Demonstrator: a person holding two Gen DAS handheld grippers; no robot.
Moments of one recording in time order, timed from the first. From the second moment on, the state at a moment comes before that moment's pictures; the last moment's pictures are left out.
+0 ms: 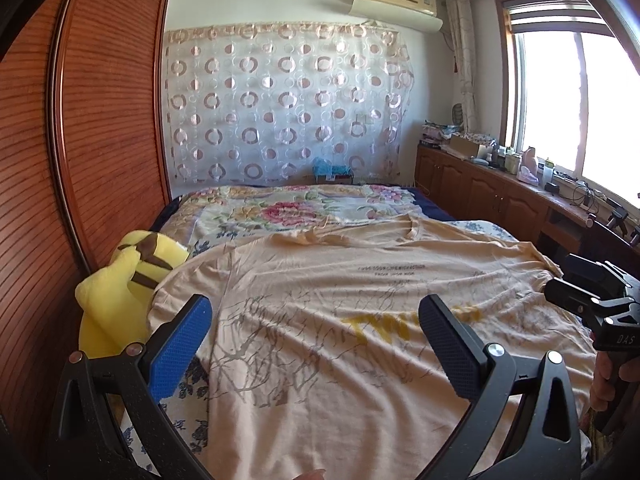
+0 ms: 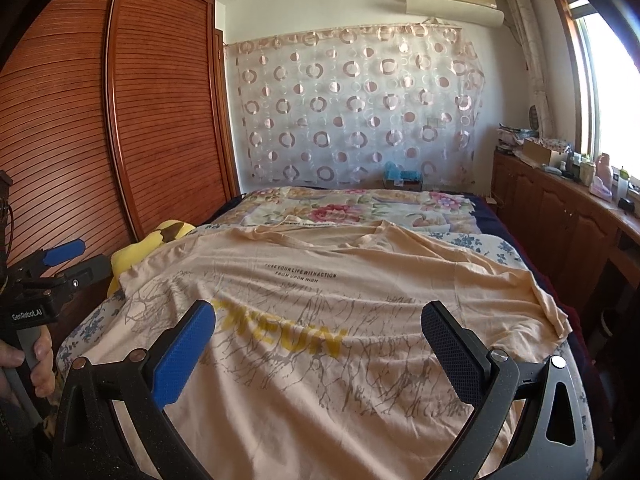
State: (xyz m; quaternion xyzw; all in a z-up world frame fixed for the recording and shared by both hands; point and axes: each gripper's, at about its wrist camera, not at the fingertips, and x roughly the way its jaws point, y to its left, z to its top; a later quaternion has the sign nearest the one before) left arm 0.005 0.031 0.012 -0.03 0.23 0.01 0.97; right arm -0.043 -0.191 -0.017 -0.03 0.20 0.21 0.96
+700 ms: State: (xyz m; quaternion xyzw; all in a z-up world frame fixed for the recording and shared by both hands) left arm 0.046 0.162 -0.048 -0.05 0.34 0.04 0.94; right arm 0.001 -0.191 -0.029 -0.05 0.28 0.25 0.92
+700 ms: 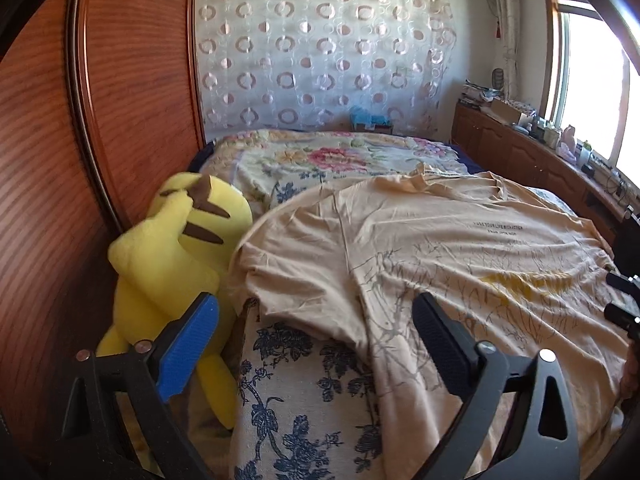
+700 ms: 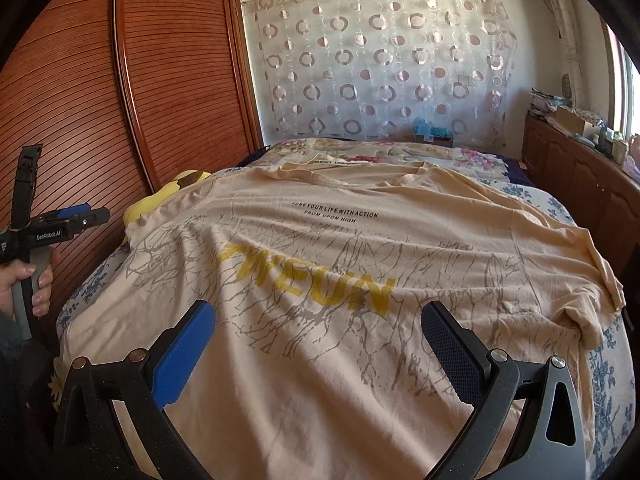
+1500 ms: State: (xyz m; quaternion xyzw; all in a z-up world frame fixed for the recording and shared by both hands) left arm 0.121 0.212 -0.093 -0.05 0.45 0.03 0.89; right arm 0.006 -0.172 -0.025 -0.08 0.29 0.28 0.91
